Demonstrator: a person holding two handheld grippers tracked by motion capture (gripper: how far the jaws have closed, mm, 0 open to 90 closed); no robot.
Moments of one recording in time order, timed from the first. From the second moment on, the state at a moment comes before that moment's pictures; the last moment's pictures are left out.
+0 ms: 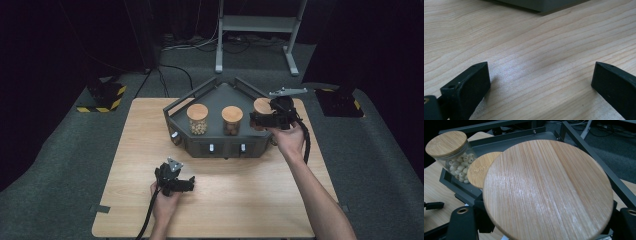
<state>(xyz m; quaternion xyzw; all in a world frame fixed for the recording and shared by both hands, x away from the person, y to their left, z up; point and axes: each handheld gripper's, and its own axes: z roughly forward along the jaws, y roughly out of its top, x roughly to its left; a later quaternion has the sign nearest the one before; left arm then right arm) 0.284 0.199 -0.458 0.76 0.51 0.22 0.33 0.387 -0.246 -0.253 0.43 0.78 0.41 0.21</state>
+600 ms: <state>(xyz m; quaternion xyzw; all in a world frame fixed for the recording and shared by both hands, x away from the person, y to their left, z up) 0.284 0.198 -0.459 0.76 0.51 0.22 0.33 0.397 -0.234 -0.259 0.44 0.78 0.39 0.22</state>
